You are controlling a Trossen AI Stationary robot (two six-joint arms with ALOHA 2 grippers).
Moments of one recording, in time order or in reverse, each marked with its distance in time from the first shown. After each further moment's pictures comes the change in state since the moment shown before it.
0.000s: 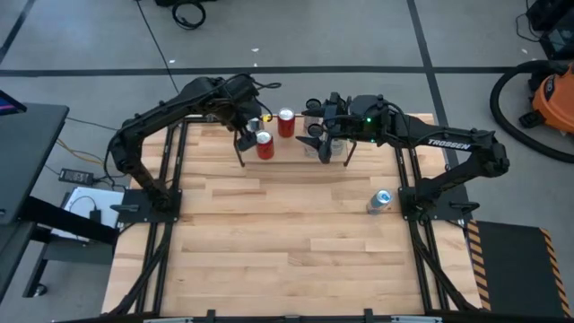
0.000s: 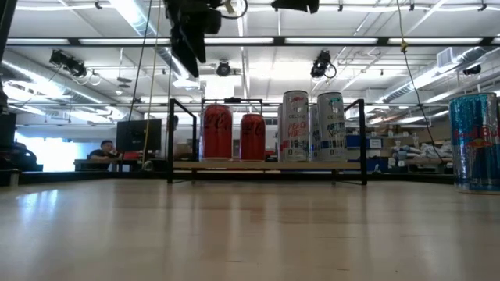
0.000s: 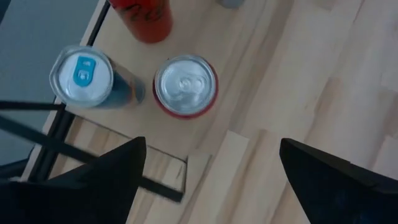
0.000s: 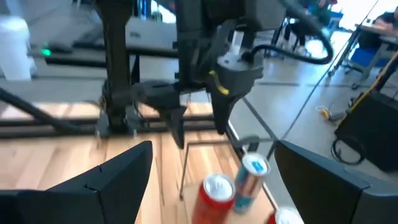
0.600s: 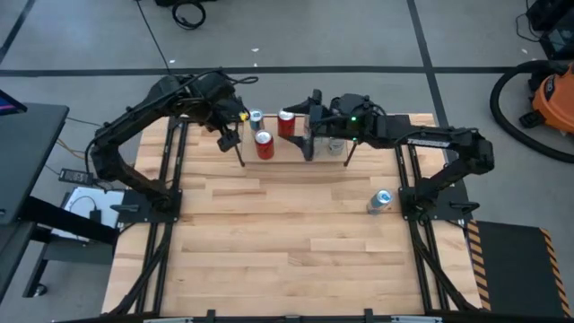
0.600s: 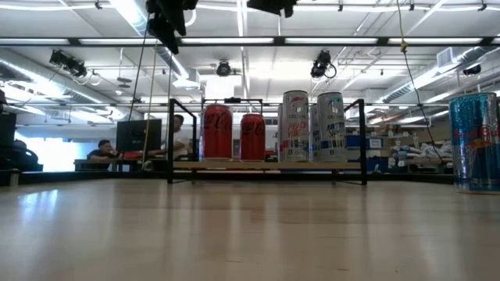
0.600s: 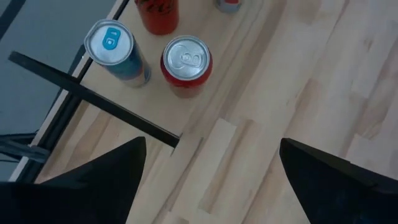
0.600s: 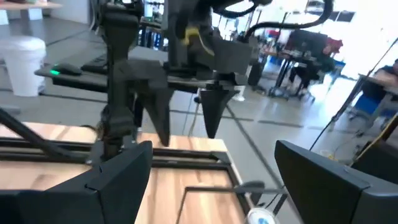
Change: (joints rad) left arm 0.000 -0.167 0.001 -0.099 0.000 -0.085; right arm -0.035 0.141 0.000 0.288 -0.097 -0.089
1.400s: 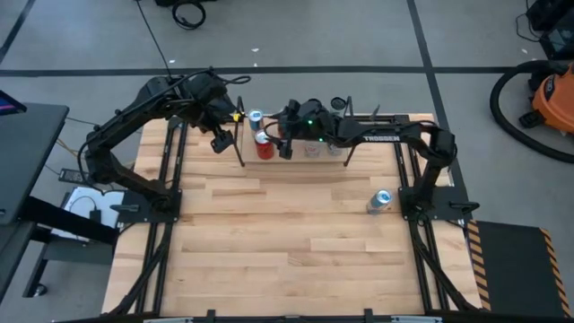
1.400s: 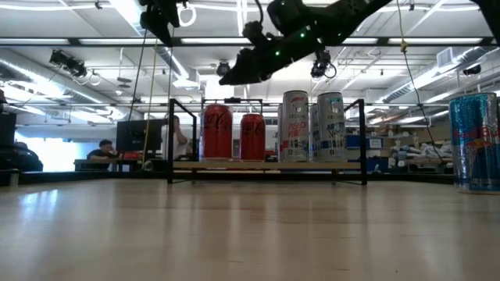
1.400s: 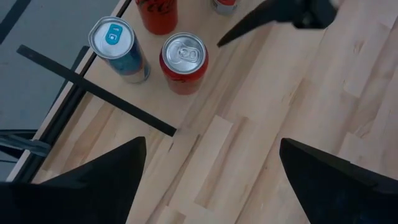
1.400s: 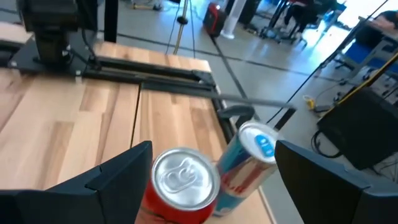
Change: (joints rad) left arm -0.005 -0.052 0.000 -0.024 -0.002 -0.018; right arm -0.109 0.337 0.000 0.092 0.018 -0.113
